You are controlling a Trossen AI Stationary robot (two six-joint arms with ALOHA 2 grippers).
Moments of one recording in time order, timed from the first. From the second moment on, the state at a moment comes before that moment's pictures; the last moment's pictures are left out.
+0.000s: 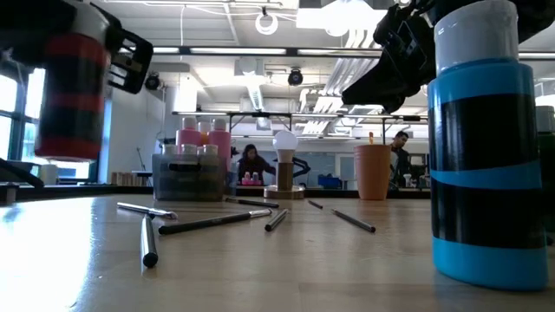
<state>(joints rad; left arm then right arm) -0.56 1.34 0.38 0.74 -0.08 -0.07 -0.02 1.20 0.49 0.35 0.07 0.13</state>
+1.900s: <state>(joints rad) 0.21 0.78 0.38 0.02 -0.55 -0.32 -0.02 1.20 0.49 0.35 0.08 0.08</state>
